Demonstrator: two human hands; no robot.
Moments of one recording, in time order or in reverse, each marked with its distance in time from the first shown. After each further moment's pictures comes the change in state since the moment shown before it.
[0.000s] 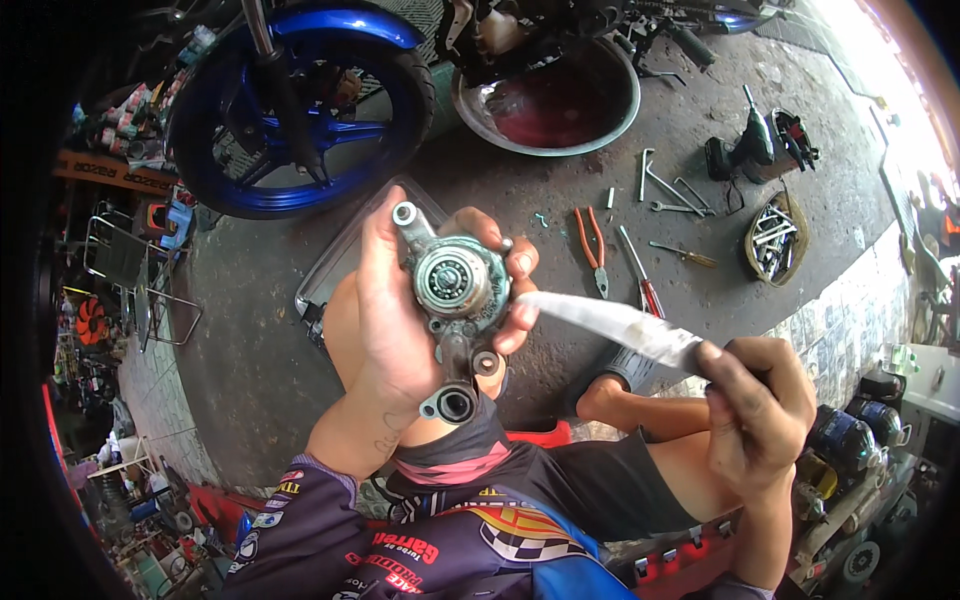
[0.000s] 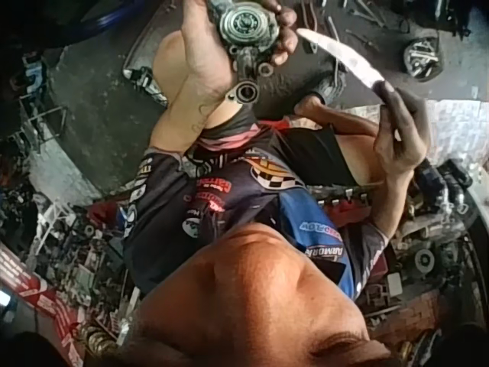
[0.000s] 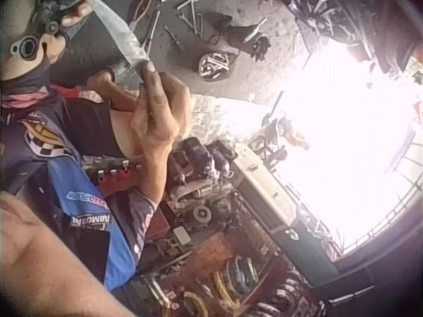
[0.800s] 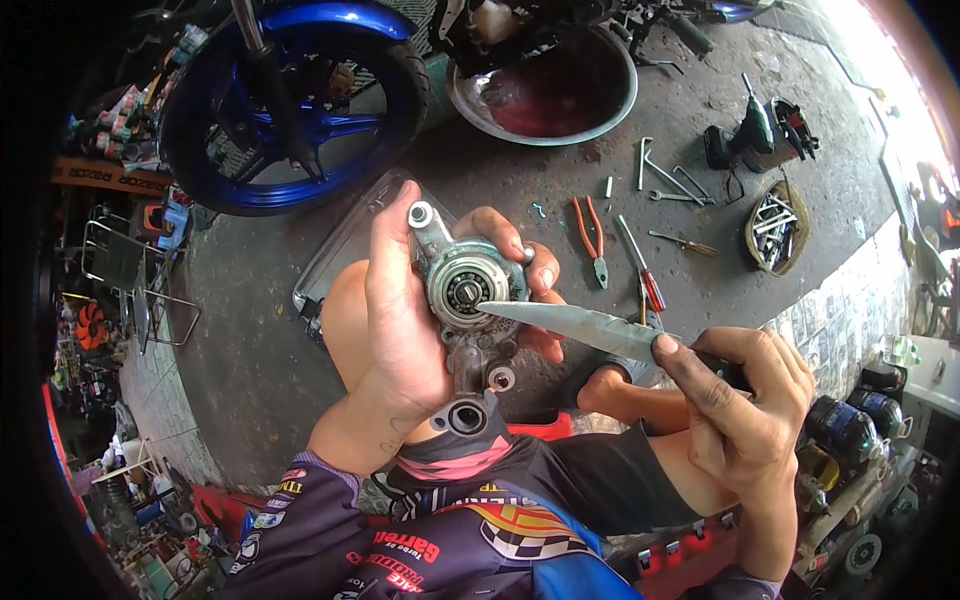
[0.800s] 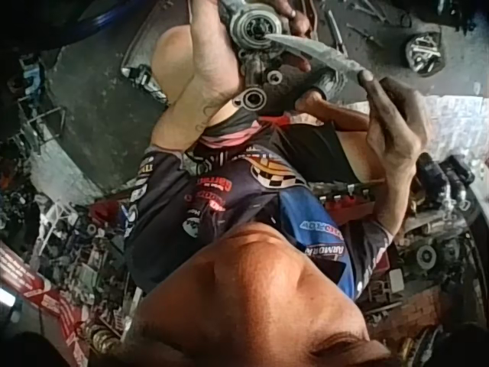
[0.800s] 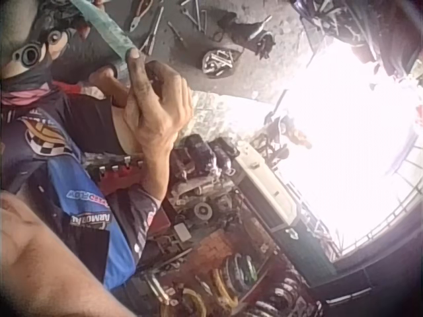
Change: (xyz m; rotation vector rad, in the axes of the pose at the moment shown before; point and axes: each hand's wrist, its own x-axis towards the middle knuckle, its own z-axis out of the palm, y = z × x) left_hand -0.001 -0.013 0.010 0.135 0.044 0.007; right_hand 0.008 -0.009 0.002 -0.193 -0.155 -0.045
